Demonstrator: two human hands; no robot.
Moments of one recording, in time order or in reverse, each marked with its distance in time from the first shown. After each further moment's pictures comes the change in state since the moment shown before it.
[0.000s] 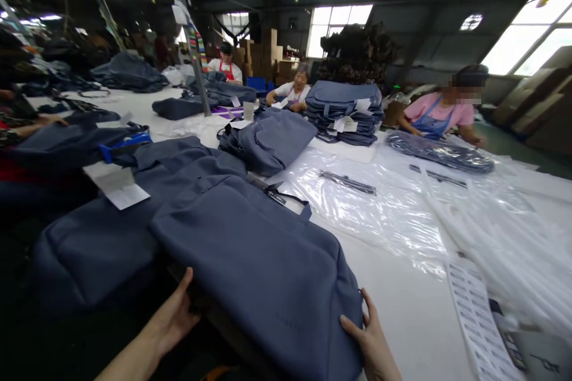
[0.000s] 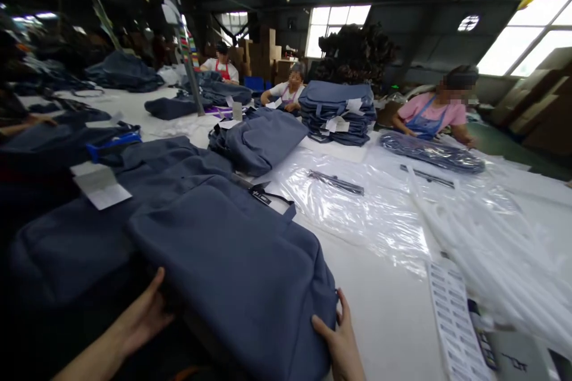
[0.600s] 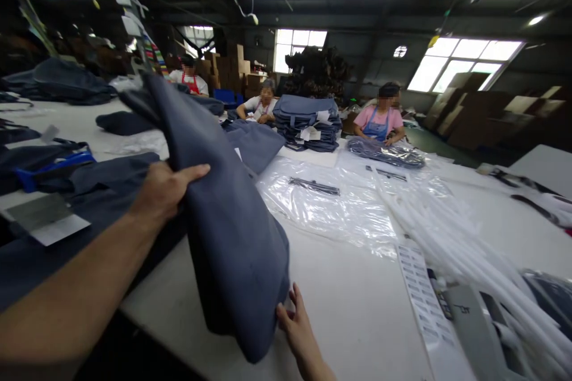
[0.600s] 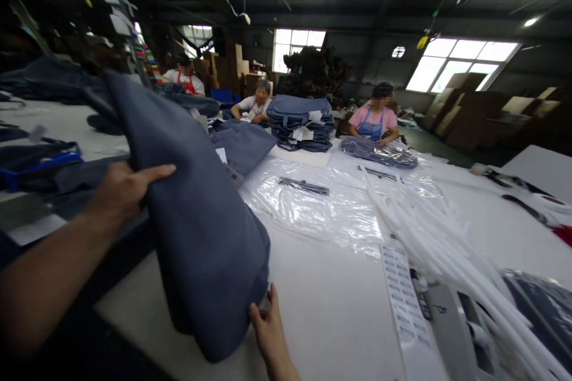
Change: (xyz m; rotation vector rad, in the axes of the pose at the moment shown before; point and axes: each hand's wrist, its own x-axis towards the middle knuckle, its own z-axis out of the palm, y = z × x) left_hand -0.122 0.154 0.218 0.509 -0.145 1.077; right_hand 0.009 0.057 0.059 -0.018 -0.158 -0.159
